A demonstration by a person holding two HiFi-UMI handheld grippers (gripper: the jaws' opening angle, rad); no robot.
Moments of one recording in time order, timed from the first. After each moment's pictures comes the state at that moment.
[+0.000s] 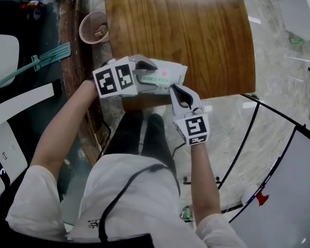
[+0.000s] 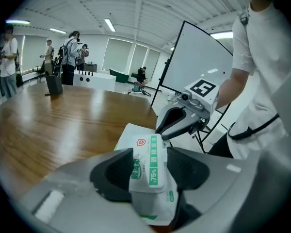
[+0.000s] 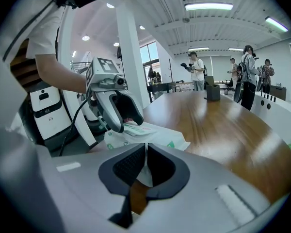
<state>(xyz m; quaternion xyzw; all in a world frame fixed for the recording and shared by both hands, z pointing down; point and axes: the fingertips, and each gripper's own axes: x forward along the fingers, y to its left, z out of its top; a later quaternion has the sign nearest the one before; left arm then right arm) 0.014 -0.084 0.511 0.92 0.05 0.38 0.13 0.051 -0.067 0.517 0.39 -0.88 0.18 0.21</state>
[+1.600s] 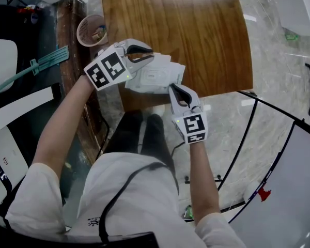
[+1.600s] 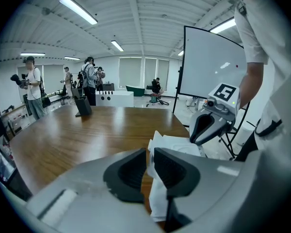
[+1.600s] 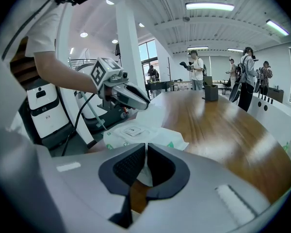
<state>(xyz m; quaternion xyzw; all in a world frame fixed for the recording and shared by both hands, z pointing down) -0.001 -0.160 0.488 0.94 -0.08 0.33 0.04 0.052 -0.065 0.516 0.40 -0.87 0.19 0.22</state>
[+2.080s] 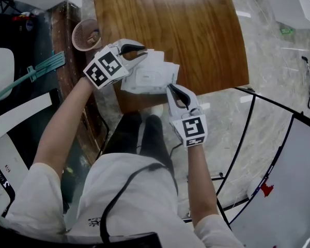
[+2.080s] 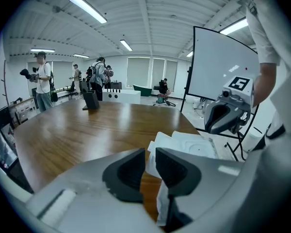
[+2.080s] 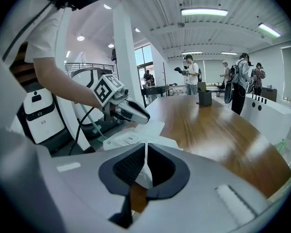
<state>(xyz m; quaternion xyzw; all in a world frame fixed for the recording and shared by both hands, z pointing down) -0.007 -0.178 0.510 0.93 -0.12 0.32 0.07 0.057 -0.067 0.490 0.43 -0.86 0.18 0.19</state>
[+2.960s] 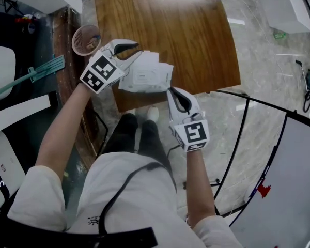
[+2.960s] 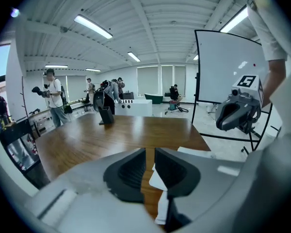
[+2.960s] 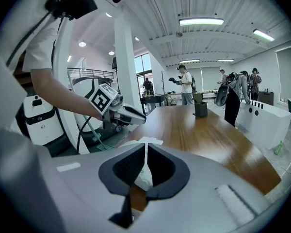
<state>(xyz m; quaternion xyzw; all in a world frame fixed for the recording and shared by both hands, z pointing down) -0.014 -0.184 0.459 0.93 -0.21 0.29 0.03 0.074 -0.053 0.441 0.45 -0.86 0.16 0.16</state>
